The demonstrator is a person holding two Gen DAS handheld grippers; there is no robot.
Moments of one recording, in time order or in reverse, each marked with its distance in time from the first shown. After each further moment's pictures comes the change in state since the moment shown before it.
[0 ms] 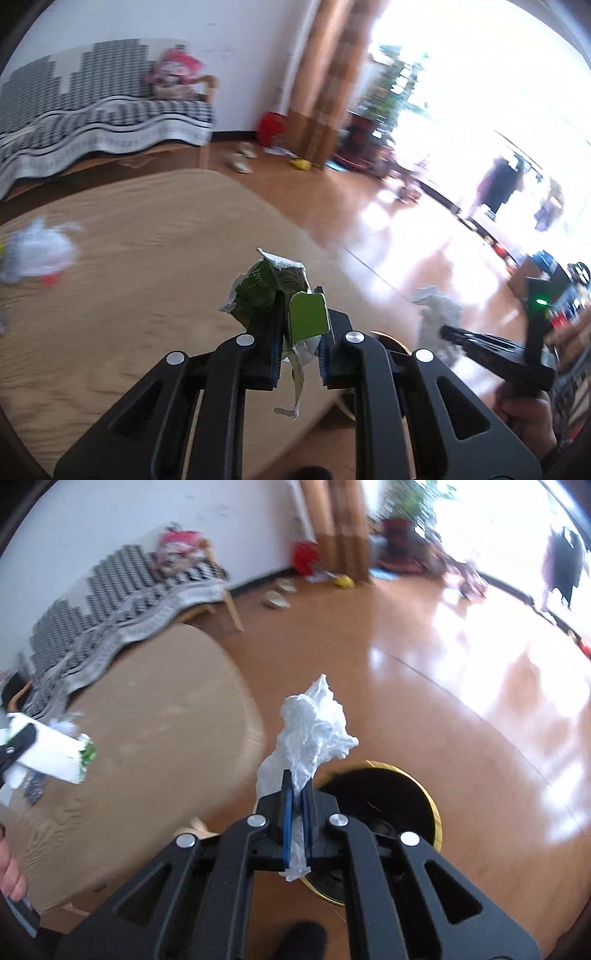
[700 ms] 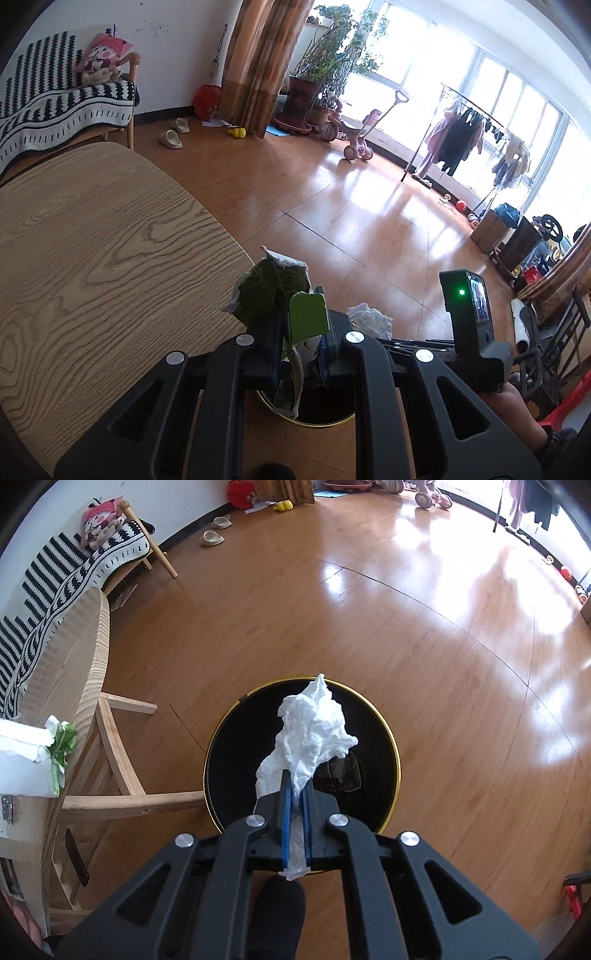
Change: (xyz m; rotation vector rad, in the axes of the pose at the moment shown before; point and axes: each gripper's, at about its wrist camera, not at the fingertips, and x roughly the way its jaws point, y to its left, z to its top) left arm 0.080 -0.091 -0.035 0.094 0.109 -0.154; right arm 0.071 -0.071 -0.020 0.132 0.243 -0.060
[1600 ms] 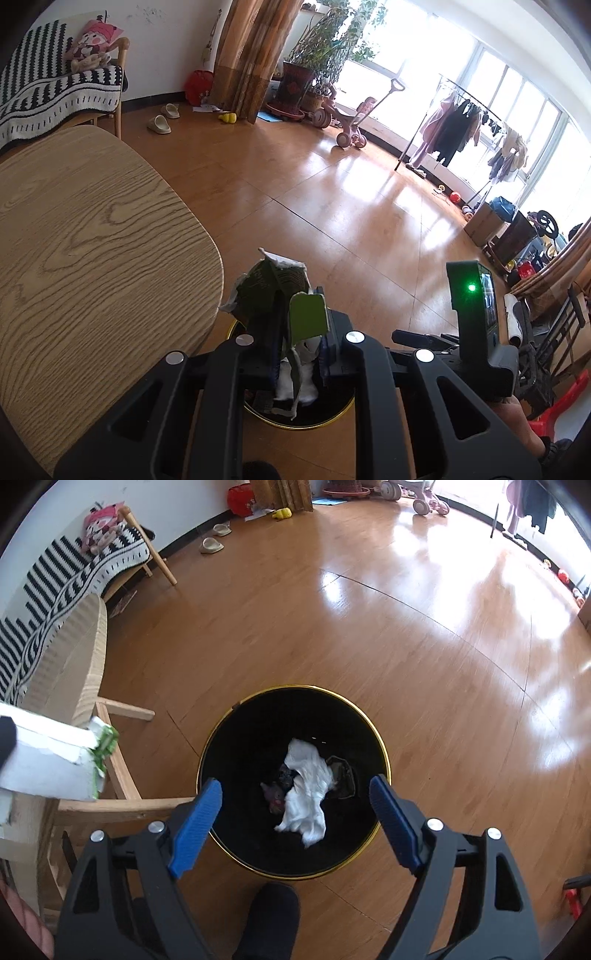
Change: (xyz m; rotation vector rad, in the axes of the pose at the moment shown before) left arm 0.037 -0.009 -0.003 -0.006 0.058 -0.037; right arm -0.001 -0.009 0.000 0.013 -0.041 0.004
